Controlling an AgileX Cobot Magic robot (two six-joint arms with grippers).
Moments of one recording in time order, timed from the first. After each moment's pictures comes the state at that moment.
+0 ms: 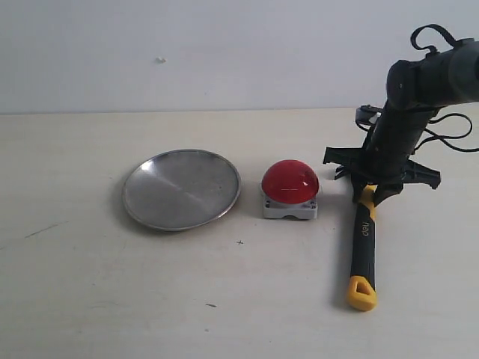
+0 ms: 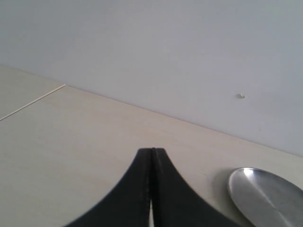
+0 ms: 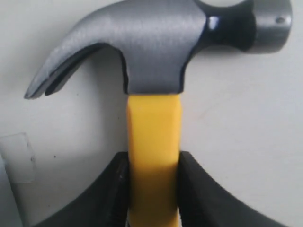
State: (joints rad) left arm 0.09 0.01 0.00 0.31 0.14 -0.55; right arm 0.02 2.19 -1.48 0.03 0.80 0.45
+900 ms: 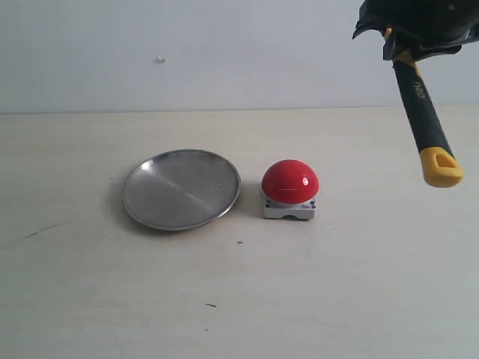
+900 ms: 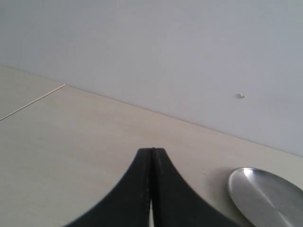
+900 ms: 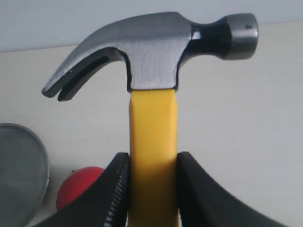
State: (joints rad) left arm 0.09 0.01 0.00 0.31 0.14 -0.55; right arm 0.02 1.67 -1.48 0.02 0.75 0.23
